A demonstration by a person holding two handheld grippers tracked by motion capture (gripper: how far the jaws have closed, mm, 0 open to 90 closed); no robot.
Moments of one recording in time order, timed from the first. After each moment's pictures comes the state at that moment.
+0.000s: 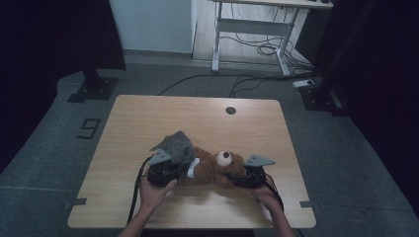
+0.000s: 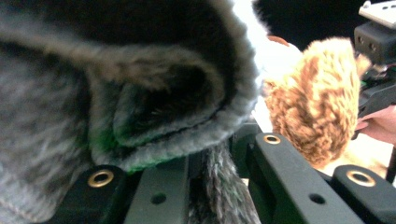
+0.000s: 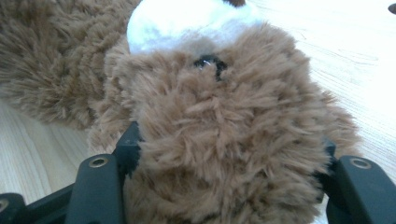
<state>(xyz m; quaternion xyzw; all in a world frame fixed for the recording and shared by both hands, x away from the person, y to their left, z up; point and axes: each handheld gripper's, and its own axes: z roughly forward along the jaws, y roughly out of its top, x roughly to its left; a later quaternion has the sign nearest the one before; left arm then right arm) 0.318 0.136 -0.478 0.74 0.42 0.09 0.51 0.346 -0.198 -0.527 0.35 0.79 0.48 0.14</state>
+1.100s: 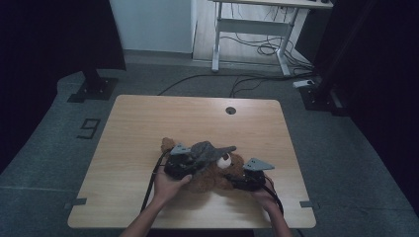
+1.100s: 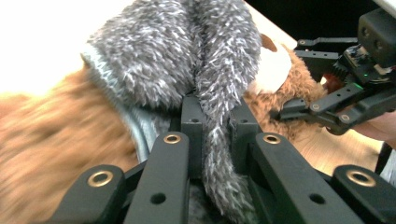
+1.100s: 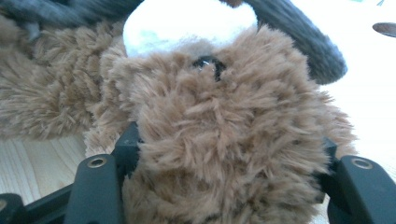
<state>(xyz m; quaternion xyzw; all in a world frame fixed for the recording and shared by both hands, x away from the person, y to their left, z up) 0.340 0.093 -0.465 0.79 0.40 0.06 0.46 0.339 -0.196 -0.530 0.34 0.79 0.49 0.18</state>
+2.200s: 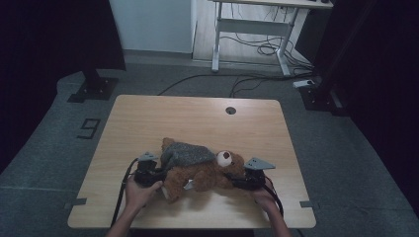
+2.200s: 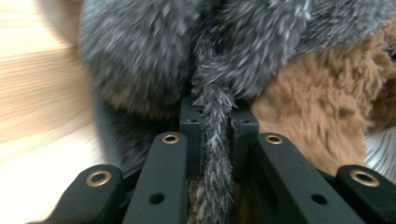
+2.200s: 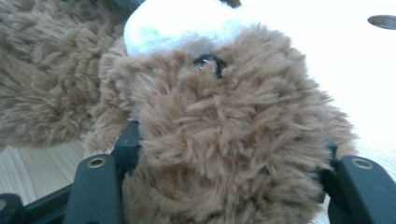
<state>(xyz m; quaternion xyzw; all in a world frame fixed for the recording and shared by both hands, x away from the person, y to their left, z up) 0.336 0.167 -0.503 0.77 0.47 0.04 0.43 0.341 -0.196 -0.533 0.36 0.77 0.50 0.17</state>
